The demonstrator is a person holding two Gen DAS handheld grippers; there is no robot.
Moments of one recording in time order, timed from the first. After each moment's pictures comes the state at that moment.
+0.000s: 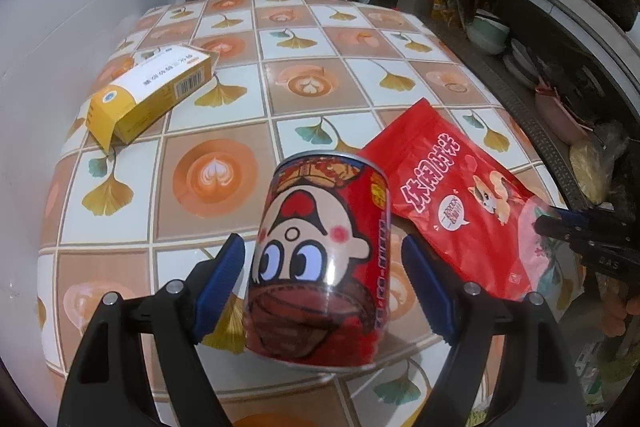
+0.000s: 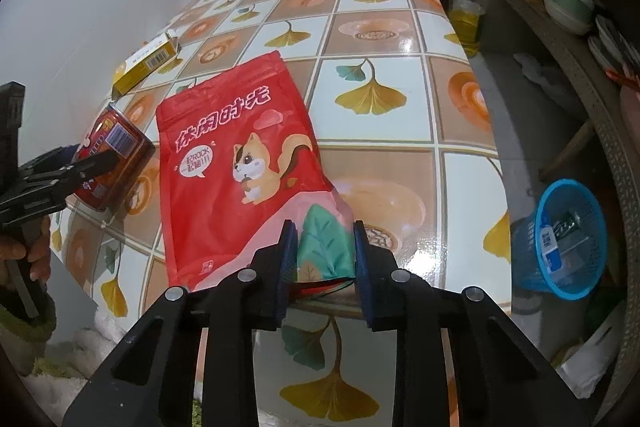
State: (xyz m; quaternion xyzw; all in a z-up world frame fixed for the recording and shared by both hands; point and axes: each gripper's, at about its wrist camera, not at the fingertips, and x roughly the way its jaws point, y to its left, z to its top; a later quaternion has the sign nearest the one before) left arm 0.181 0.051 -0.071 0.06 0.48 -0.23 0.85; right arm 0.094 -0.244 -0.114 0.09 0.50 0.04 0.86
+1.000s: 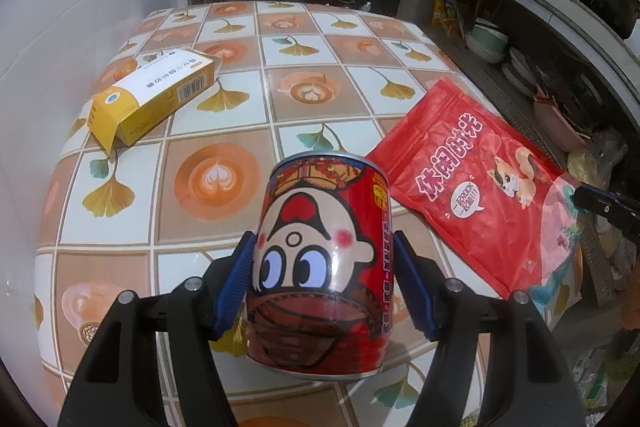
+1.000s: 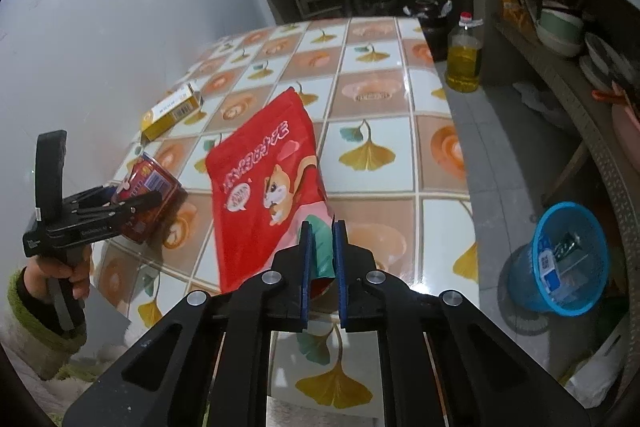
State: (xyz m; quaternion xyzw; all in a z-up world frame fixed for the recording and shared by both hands) left arm 0.178 0.056 -0.064 0.05 0.46 -0.23 0.85; right arm 0.077 -0.259 -0.067 0.11 0.42 0.05 0.90
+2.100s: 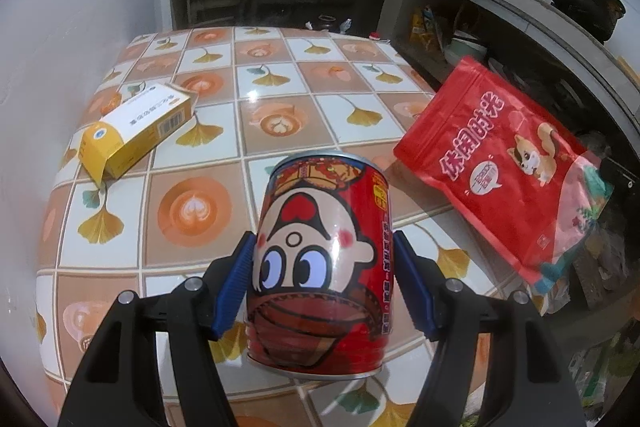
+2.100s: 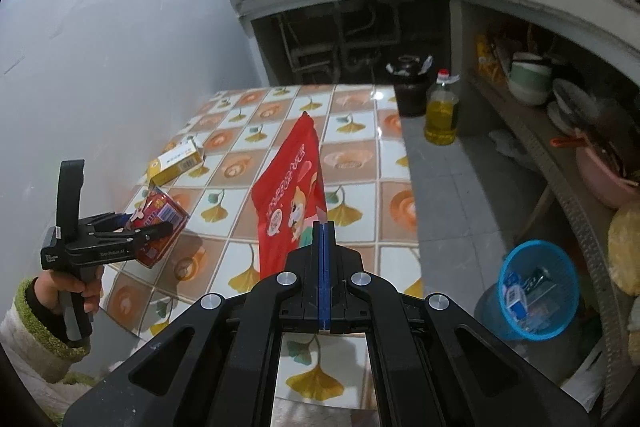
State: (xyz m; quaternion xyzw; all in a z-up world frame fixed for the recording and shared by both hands) left arm 0.169 0.039 -0.039 0.04 0.43 -0.26 0.86; right arm 0.035 -0.278 -0.008 0.09 0.33 0.01 0.94
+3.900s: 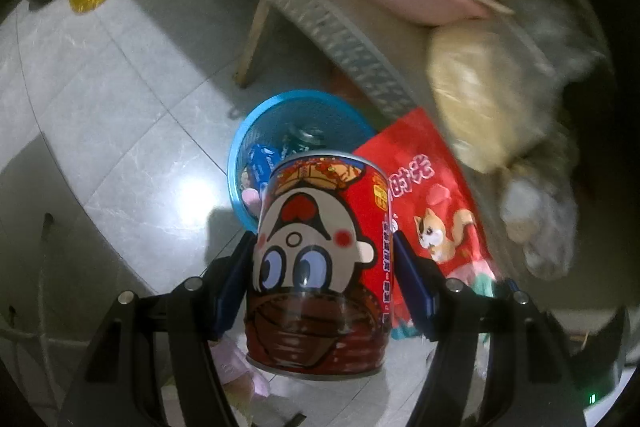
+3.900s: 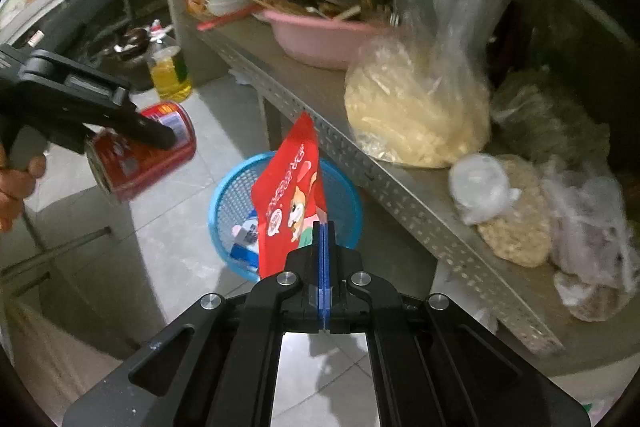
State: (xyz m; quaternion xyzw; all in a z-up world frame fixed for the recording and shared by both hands) left arm 0.194 -0.530 -0.192 0.16 0.64 -0.47 0.58; right arm -0.040 -0.536 -0.174 0.17 0.40 -0.38 0.81
